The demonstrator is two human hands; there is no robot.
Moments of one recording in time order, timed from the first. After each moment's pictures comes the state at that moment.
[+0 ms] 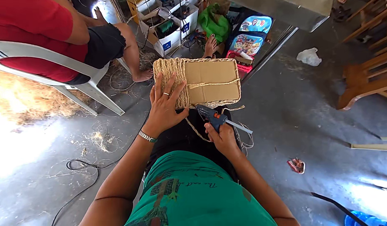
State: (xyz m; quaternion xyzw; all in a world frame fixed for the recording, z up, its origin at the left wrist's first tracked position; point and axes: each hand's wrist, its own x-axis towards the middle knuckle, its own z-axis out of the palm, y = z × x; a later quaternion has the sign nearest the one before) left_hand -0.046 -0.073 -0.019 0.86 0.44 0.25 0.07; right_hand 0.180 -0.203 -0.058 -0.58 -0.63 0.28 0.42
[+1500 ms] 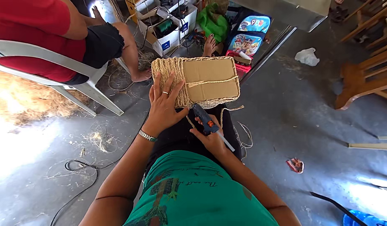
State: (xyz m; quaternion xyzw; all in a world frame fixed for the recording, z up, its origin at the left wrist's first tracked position) left_hand -0.045 -0.072 -0.014 0.85 0.46 0.23 0.09; right_hand 0.154 -0.190 -0.087 -0.52 -0.63 0.24 0.52
